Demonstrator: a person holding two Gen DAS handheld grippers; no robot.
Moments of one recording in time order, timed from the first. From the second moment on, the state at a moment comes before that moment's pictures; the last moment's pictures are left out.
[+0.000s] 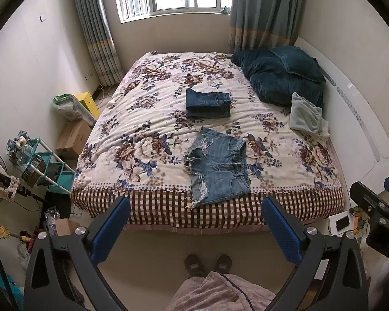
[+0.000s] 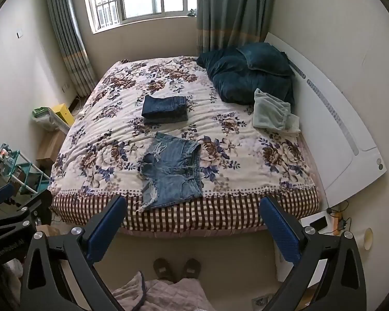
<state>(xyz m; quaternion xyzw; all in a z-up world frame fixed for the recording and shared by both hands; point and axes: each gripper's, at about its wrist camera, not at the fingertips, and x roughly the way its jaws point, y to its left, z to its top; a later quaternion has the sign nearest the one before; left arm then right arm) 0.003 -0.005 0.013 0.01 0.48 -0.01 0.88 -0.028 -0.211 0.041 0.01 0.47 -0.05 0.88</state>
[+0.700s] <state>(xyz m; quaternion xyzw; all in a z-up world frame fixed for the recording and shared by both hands) 0.005 -0.006 0.018 0.01 0.48 -0.01 0.88 -0.035 -0.209 0.041 0.01 0.47 -0.04 0.88</state>
